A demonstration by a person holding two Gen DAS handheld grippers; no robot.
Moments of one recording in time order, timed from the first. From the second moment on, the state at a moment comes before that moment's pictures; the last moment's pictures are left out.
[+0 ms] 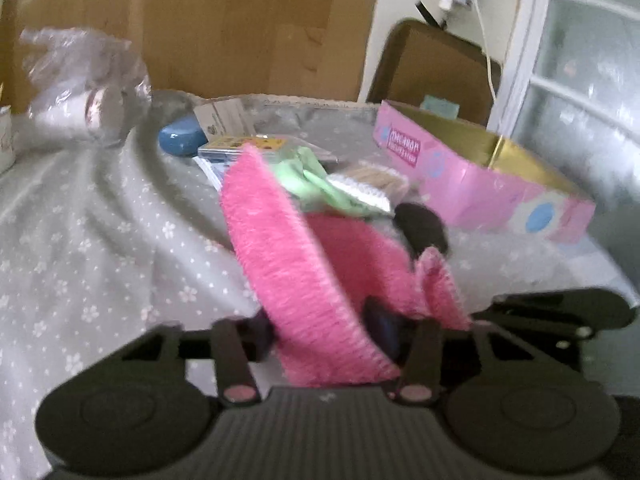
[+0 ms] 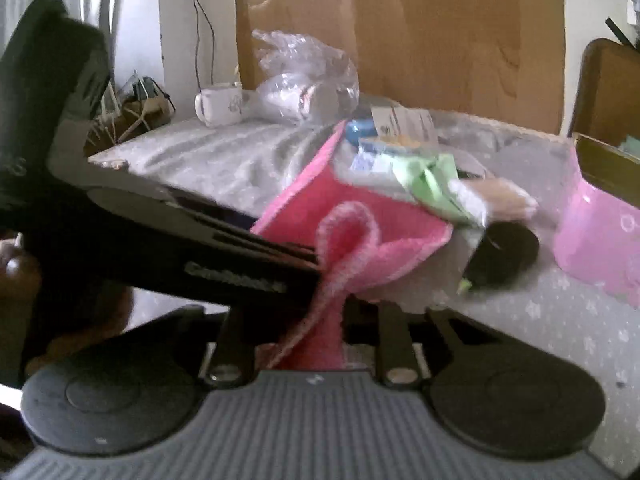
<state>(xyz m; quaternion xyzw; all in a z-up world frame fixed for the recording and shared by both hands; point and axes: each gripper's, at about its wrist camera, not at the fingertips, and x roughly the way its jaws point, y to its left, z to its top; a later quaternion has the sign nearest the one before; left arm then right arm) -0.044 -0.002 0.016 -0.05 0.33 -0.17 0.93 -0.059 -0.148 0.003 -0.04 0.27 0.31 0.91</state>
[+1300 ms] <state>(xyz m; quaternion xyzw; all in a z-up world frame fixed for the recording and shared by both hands) 0.099 -0.229 0.078 -0.01 0.26 -0.27 0.93 0.063 -0.358 0.032 -0.04 0.21 -0.04 0.98</state>
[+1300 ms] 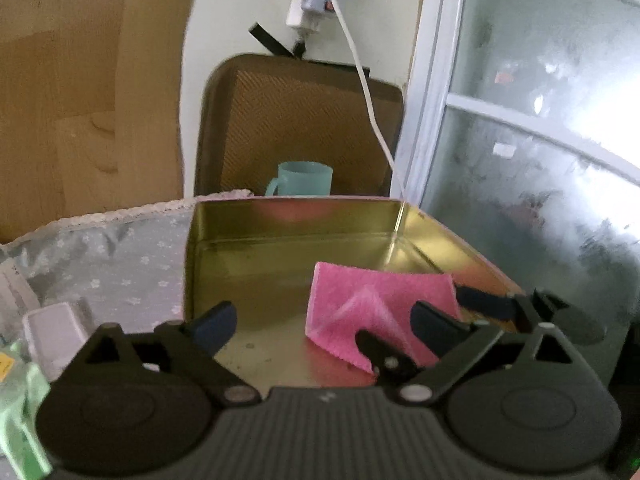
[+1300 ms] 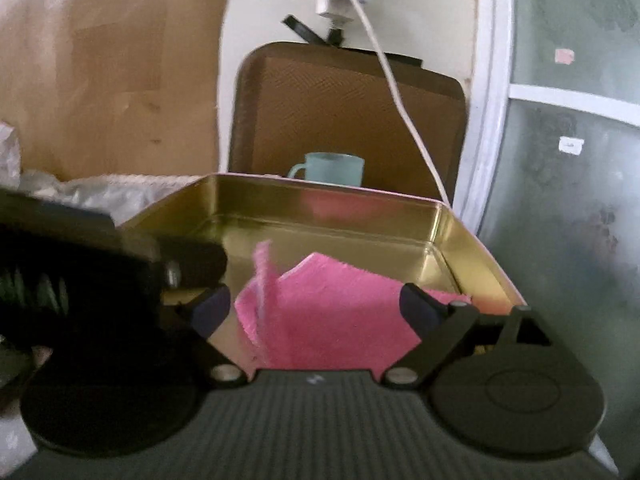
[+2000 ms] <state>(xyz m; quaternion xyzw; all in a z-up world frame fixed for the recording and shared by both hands) 0.010 0.030 0.024 -0.09 0.24 -0.04 0.97 -0.034 -0.203 0.026 -0.01 0.15 0.12 0.98</state>
